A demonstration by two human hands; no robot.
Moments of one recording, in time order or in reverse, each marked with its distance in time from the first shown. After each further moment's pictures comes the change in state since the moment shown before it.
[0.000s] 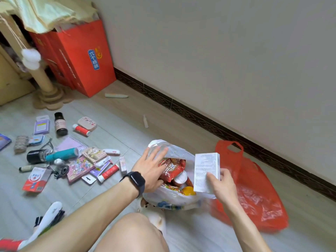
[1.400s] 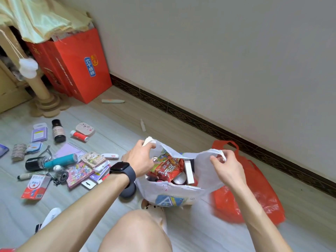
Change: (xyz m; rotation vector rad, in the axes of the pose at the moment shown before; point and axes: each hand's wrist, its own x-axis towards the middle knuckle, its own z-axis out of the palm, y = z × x) left_hand -0.011 -0.025 -0.056 -0.584 0.062 -0.454; right_hand -0.005 -0.061 -0.041 -0.258 0.056 -0.116
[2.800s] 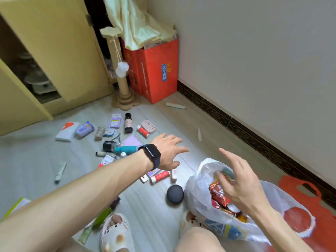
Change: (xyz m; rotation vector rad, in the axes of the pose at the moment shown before) left_hand 0.001 -0.104 -0.068 0.614 0.004 0.309; right_hand -0.035 -0.104 0.074 0.009 -0.082 -0.949
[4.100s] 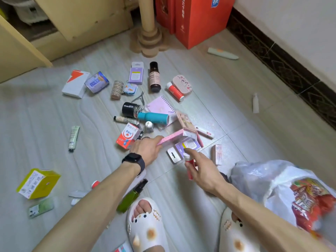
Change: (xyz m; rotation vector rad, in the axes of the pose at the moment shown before) left_hand -0.062 -0.139 0.270 -0.492 -0.156 -0.628; right_hand 0.059 -0.045 0.312 0.206 -0.745 0.130
